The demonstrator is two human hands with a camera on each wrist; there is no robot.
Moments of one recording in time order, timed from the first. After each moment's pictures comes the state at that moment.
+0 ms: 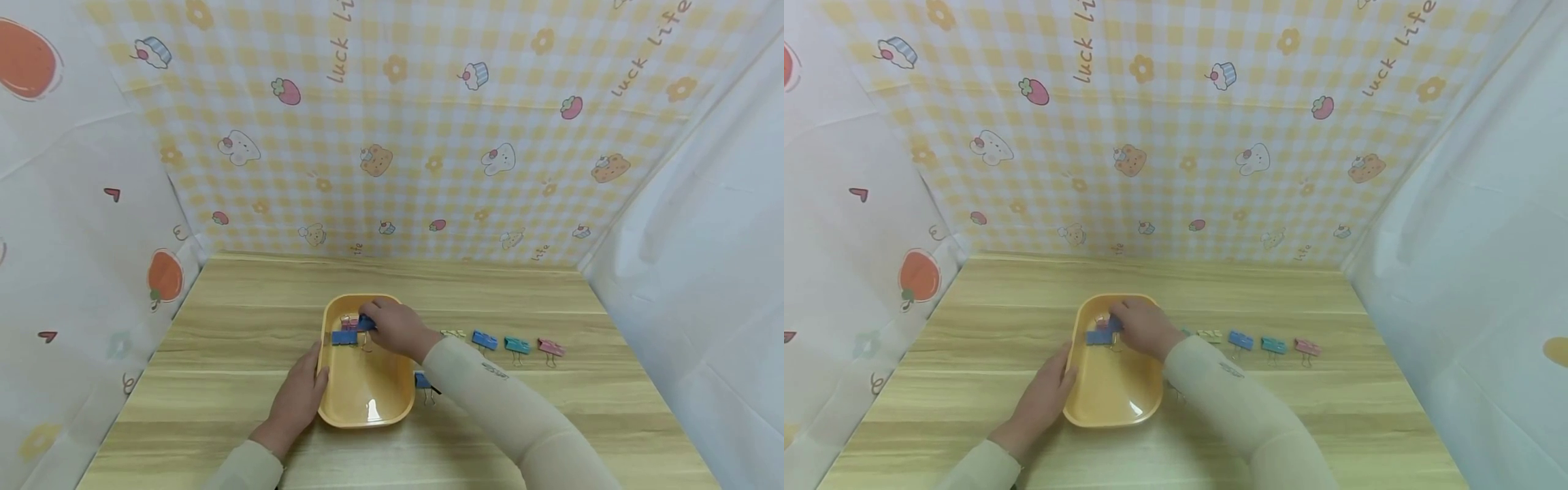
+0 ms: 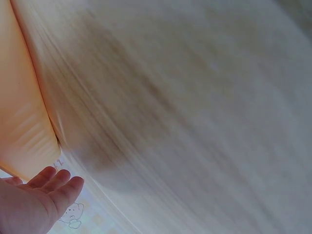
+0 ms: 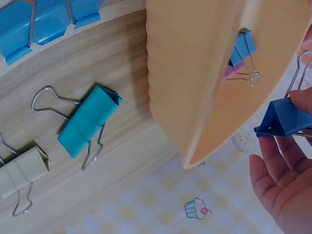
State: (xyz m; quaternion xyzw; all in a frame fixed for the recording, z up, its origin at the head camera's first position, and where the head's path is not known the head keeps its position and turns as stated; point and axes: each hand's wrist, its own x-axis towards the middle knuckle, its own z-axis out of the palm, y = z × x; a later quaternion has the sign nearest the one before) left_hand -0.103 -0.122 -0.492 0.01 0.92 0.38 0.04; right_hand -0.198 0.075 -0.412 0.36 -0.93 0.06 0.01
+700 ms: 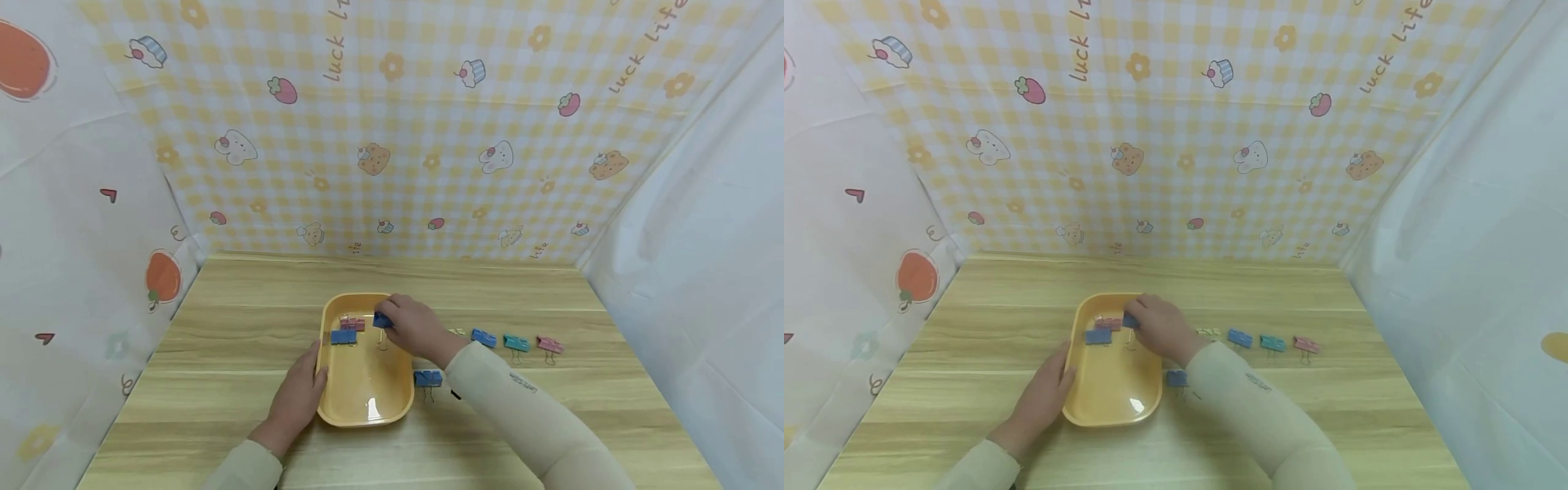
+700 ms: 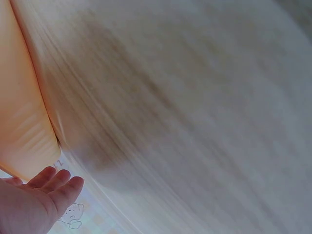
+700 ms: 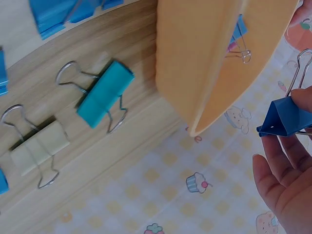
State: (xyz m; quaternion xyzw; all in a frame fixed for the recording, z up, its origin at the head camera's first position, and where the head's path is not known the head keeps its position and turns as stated) left_hand -0.102 -0.122 -0.490 0.02 0.92 0.38 0.05; right_hand -0.192 0.106 -0.406 0.36 -0.93 0.08 0.04
